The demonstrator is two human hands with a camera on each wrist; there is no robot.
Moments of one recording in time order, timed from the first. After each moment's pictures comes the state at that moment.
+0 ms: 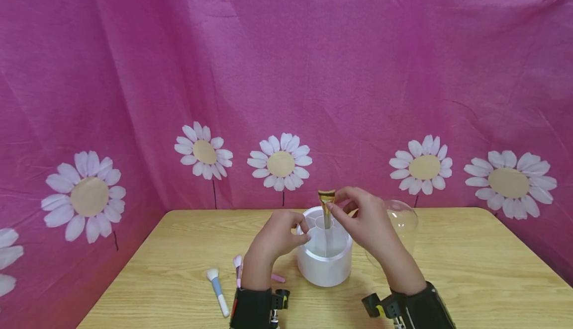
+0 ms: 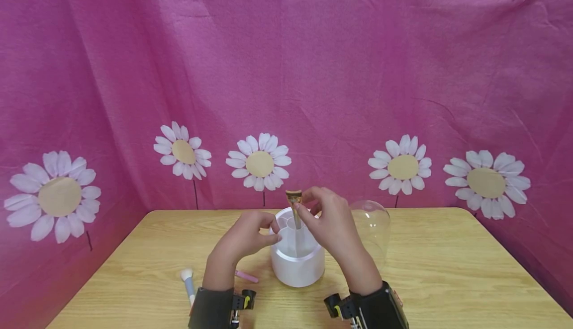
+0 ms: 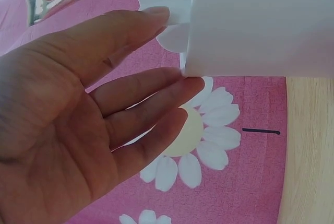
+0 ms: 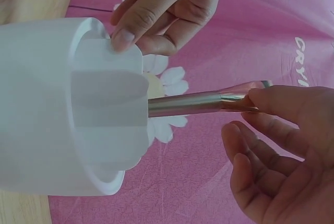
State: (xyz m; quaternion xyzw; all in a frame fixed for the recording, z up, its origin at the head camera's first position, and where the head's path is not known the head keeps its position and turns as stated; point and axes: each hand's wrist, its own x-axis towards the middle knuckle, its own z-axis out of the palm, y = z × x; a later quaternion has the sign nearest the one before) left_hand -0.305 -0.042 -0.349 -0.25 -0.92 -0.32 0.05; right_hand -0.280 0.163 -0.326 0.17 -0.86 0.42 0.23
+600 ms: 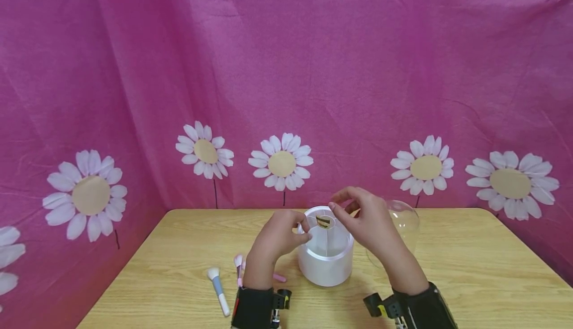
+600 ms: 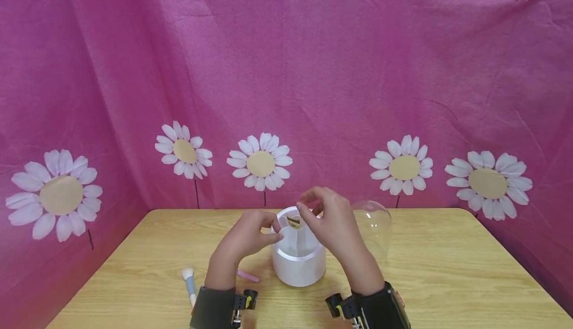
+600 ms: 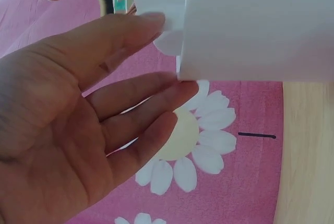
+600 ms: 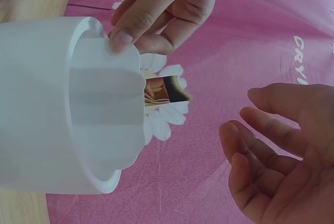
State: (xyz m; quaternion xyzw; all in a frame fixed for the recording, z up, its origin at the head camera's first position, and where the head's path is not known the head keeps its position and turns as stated) left_hand -0.305 -0.041 -0.351 -0.23 -0.92 -0.32 0.05; right_hand -0.280 0.164 -0.325 0.17 -0.87 0.41 0.22
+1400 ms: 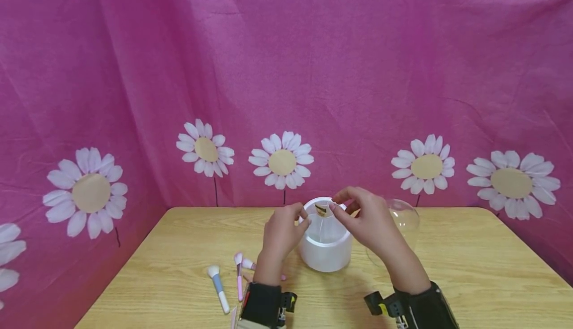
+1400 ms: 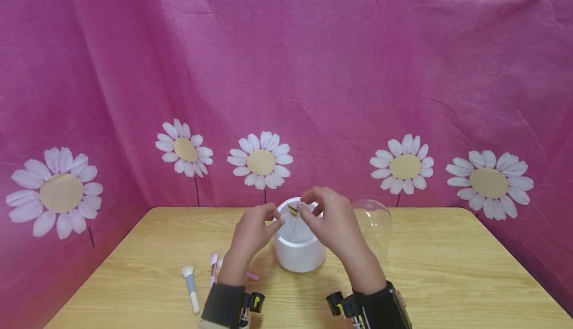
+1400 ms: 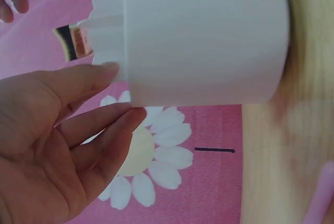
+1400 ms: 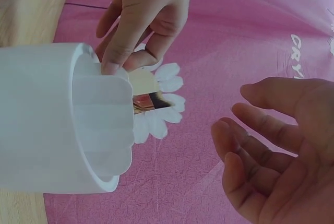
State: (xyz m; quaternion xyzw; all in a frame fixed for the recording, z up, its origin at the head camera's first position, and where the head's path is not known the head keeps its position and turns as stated) left_hand -0.323 -0.027 -0.374 -0.14 -0.93 -0.29 0.18; right_hand -0.279 0.166 -0.324 0.19 -0.87 0.39 0.23
